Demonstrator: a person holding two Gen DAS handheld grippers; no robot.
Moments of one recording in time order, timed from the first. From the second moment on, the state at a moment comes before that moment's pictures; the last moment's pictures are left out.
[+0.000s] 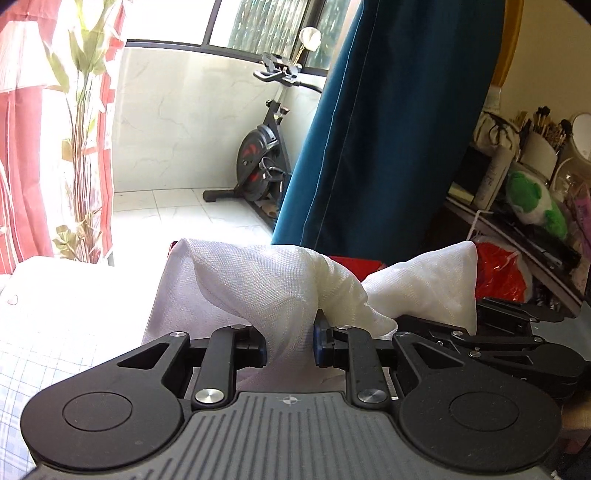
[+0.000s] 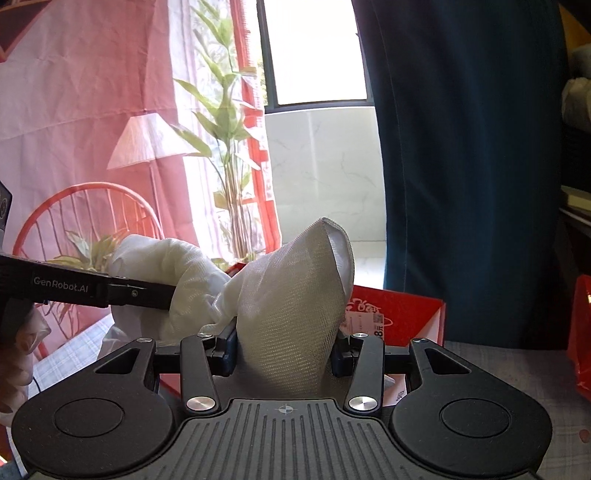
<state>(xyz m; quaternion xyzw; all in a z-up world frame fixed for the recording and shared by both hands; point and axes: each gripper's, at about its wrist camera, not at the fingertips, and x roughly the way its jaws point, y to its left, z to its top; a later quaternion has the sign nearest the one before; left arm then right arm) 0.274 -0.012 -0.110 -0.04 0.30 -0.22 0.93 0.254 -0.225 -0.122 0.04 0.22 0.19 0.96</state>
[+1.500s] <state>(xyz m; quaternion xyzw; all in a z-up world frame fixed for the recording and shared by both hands) 0.186 -0.009 -0.141 -0.03 0.35 -0.23 0.91 0.154 -0.215 -0.166 0.07 0.32 0.13 0.94</state>
